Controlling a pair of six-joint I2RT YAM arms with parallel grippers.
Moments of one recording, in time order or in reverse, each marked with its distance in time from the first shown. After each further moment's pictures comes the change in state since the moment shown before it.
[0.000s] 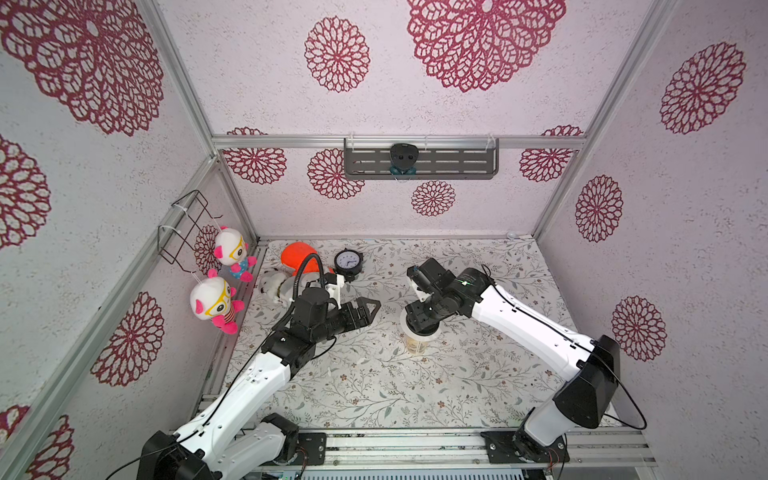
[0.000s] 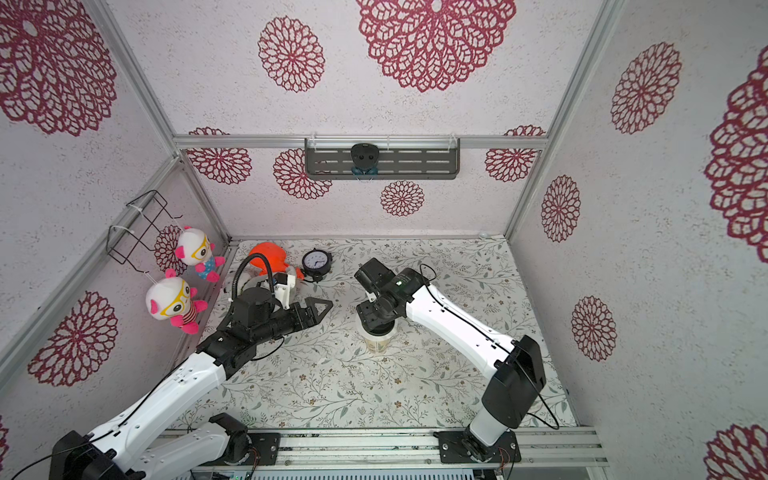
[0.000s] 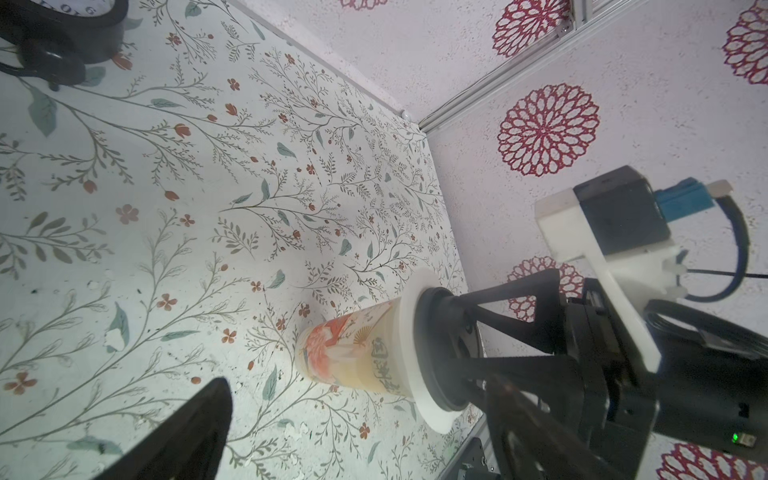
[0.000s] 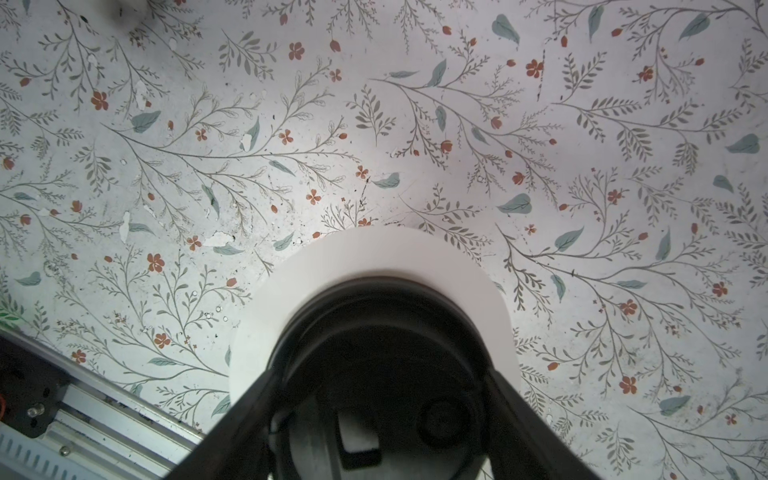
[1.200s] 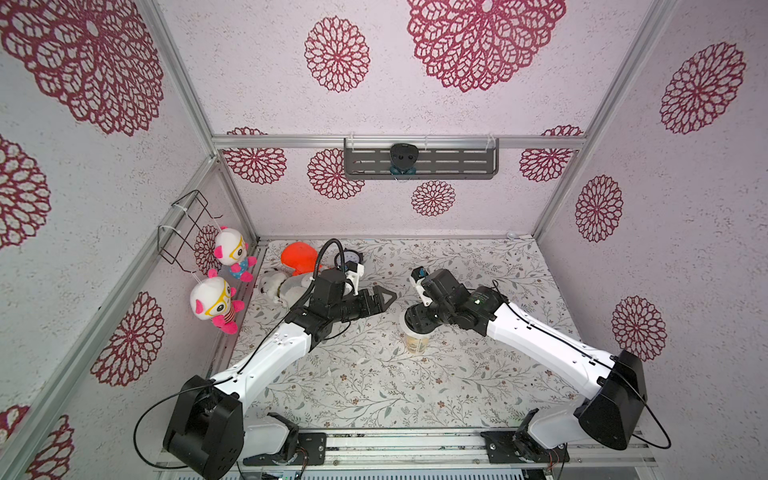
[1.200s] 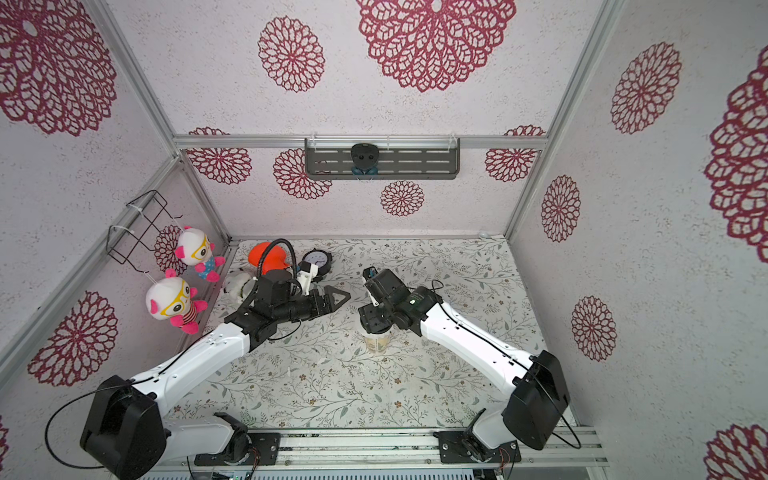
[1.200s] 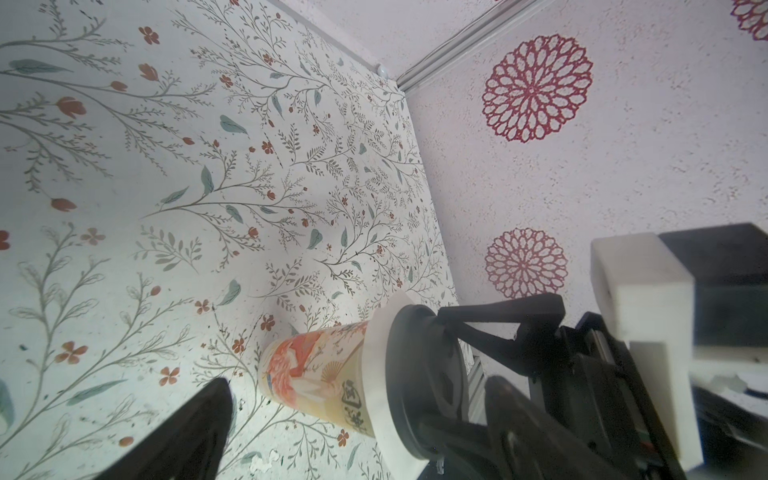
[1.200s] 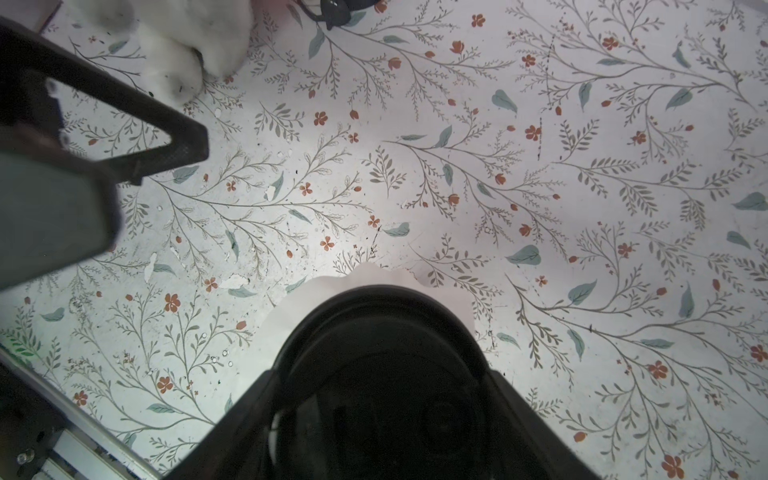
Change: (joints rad) left arm -0.015 0.299 0.162 0.085 0.155 0.026; right arm -0.002 -0.155 -0.280 0.319 0.001 -0.028
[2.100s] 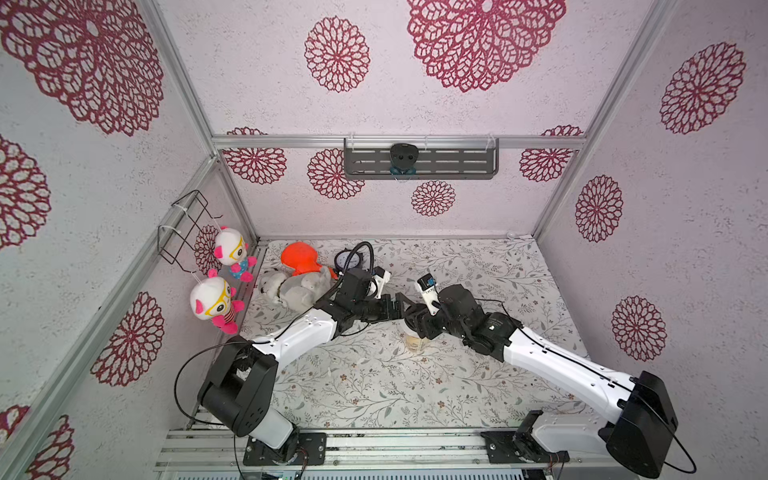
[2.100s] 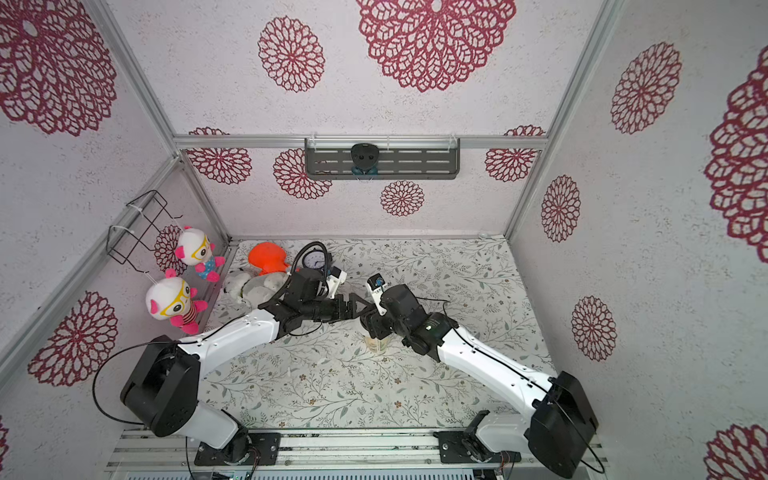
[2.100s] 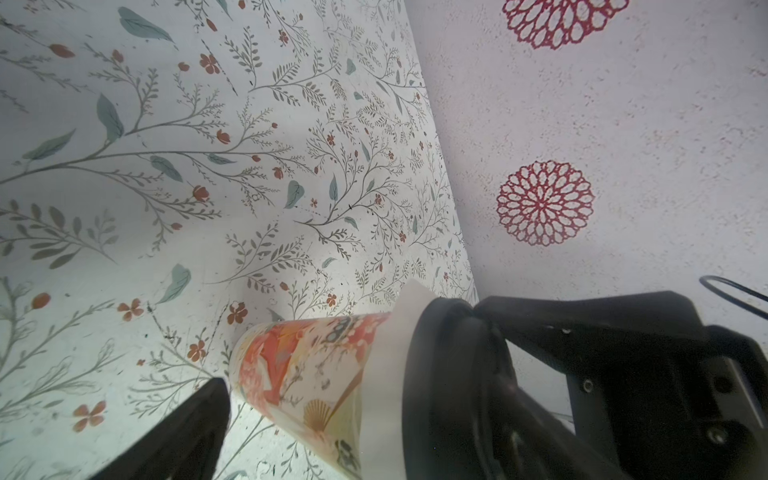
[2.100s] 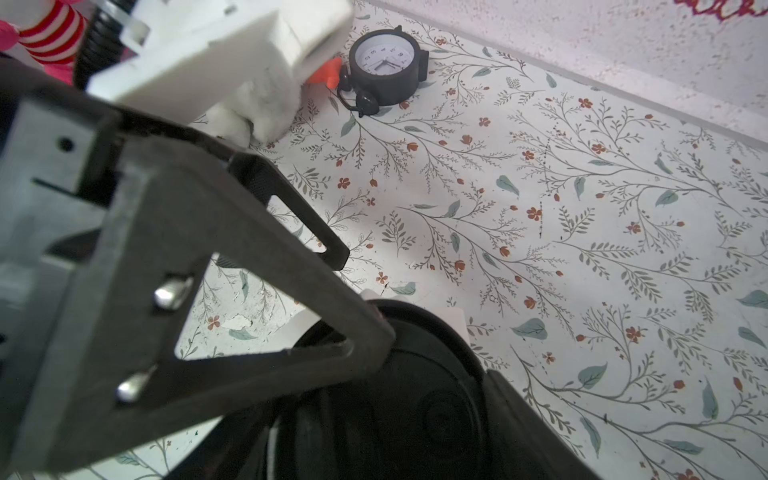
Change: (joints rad) left arm -0.085 0.223 0.072 0.038 0.083 0.052; right arm 0.002 -0.153 -0.303 0.389 -0.015 -0.106
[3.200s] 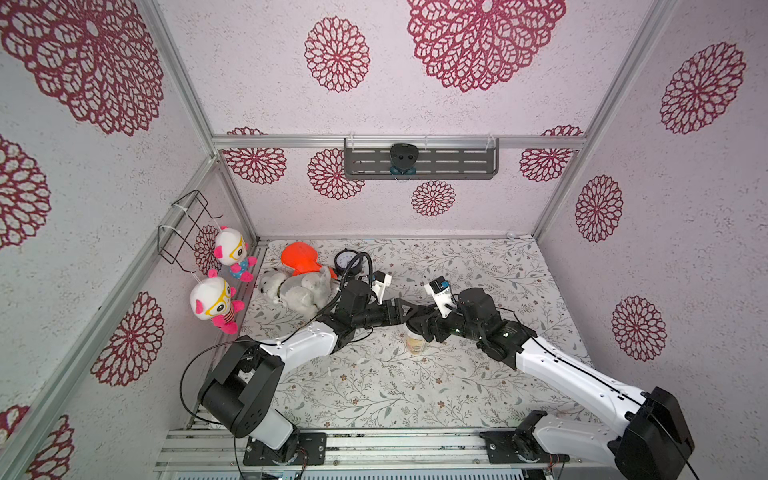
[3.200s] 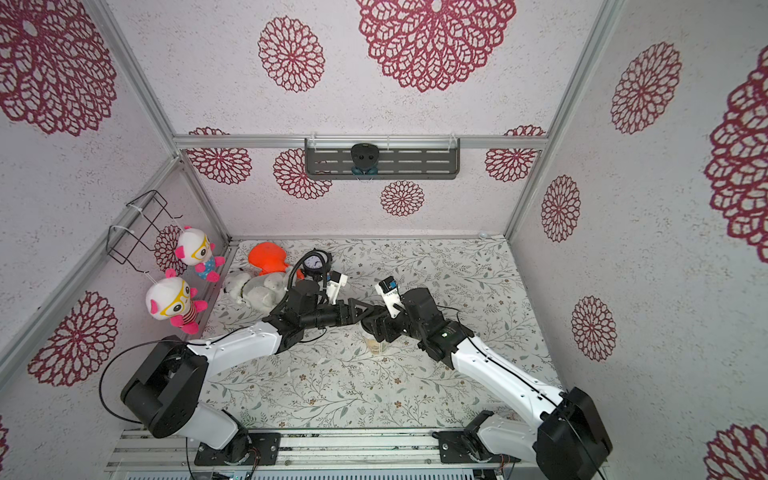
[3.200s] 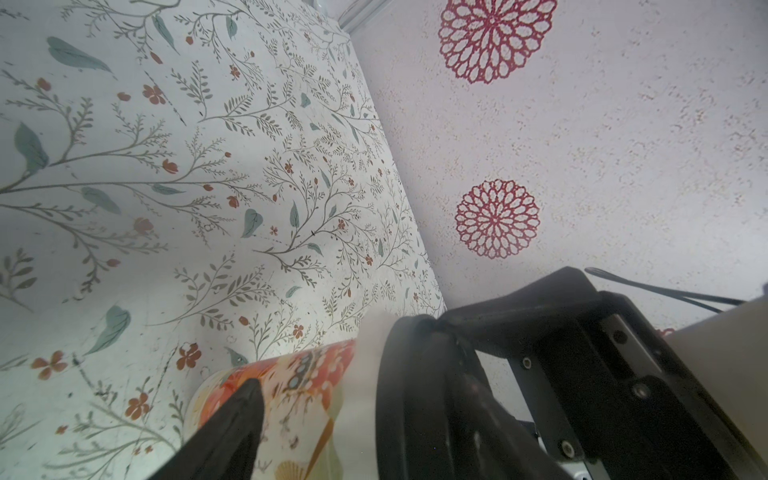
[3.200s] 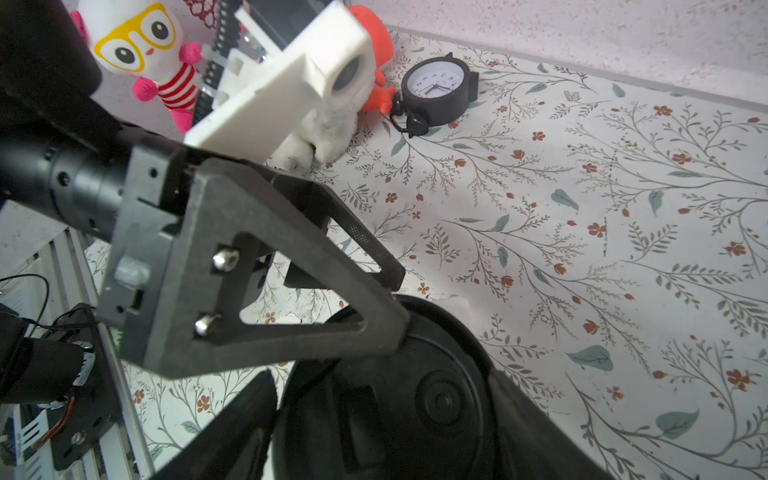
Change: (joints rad) left arm -0.035 0.000 -0.168 0.359 -0.023 -0.099; right arm -0.138 -0.126 -0.162 0.185 -0.292 0.019
